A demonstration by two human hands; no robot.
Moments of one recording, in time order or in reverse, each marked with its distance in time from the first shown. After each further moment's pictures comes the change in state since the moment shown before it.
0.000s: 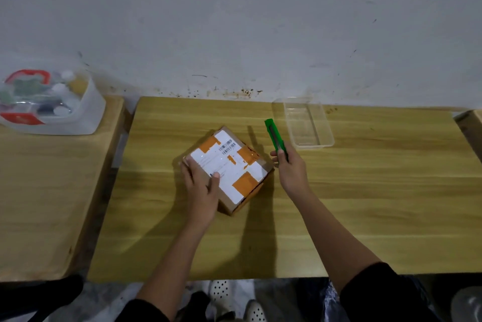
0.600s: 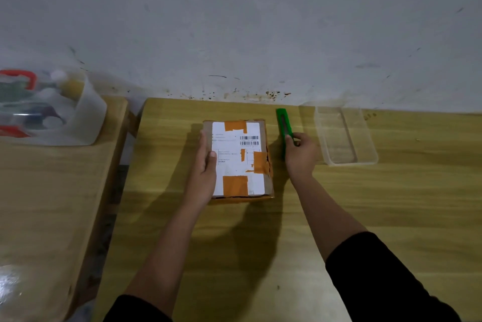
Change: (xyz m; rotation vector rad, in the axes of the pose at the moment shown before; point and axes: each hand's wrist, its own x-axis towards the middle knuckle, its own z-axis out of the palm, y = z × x) left_hand 0.106 0.000 -0.026 -0.197 -0.211 -0.097; right_hand 0.098 -0.001 0.073 -0.131 0.292 0.148
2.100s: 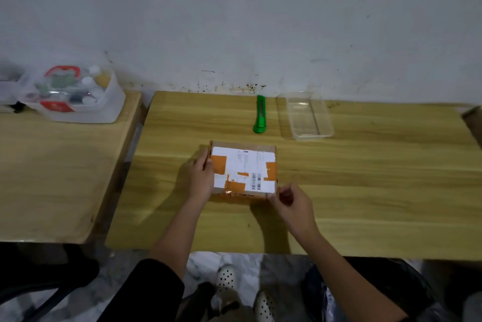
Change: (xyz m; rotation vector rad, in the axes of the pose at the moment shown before) left_hand -0.107 -0.014 0.040 0.011 0.222 -0.048; right_hand -0.156 0.091 -0.142 0.044 -0.363 -0.126
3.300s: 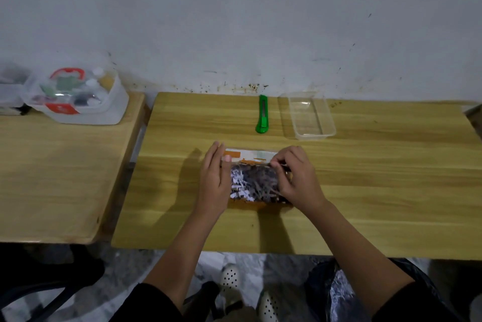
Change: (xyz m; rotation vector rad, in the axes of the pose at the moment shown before) left_hand -0.044 0.021 0.000 0.178 -0.056 0.465; right_hand 0.031 -0.056 -0.019 -0.232 0.061 -0.821
